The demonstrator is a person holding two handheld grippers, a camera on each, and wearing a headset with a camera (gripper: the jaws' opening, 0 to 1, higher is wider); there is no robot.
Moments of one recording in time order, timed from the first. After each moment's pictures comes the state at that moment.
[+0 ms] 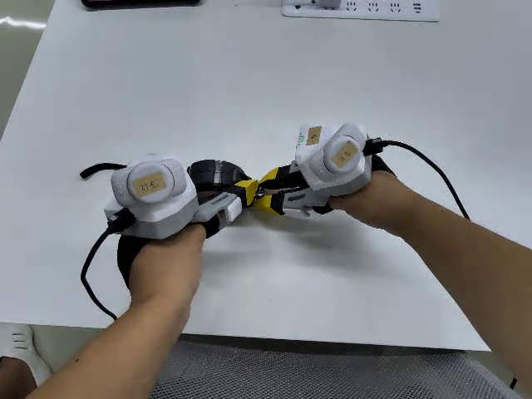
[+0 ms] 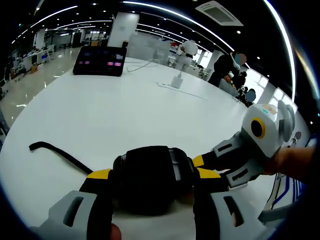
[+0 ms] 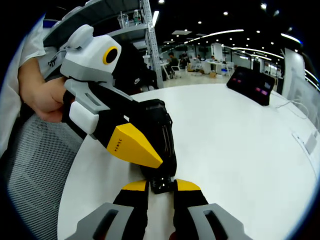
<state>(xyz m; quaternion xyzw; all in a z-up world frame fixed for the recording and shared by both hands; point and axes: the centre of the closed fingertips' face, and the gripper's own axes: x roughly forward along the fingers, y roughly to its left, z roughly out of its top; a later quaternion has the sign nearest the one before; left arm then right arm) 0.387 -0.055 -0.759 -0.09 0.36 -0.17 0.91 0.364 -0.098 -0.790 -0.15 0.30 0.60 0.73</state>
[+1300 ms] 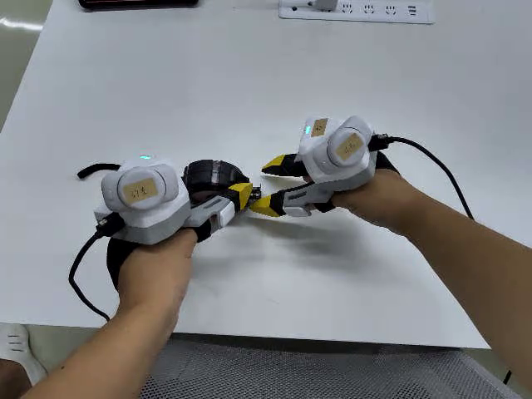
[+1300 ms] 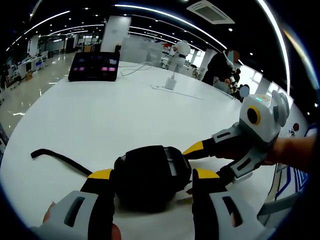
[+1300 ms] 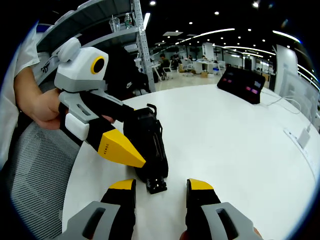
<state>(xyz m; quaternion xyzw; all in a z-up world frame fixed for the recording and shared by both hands) 0.383 -0.055 -0.753 -0.07 0.34 -0.19 0.92 0.370 -0.105 -0.776 -0.14 0.30 0.57 0.75</state>
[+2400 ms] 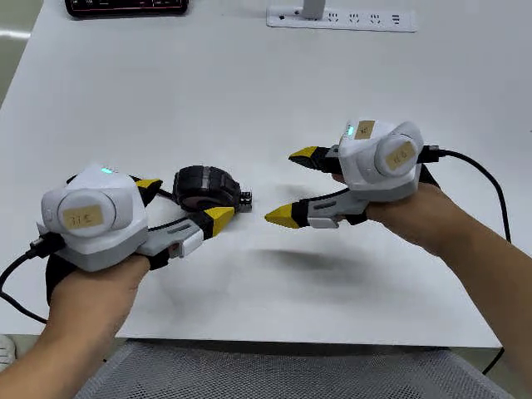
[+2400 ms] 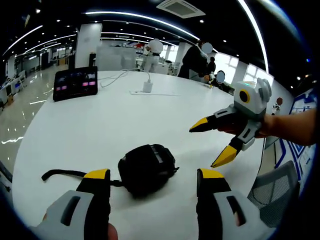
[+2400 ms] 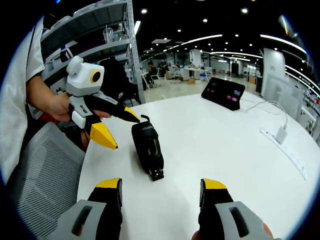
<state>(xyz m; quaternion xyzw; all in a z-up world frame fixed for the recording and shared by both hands) 0.355 -0.042 -0.717 -0.01 0.32 -0.29 0.90 0.352 -0.149 -0.729 -0.12 0.28 0.53 0.79</state>
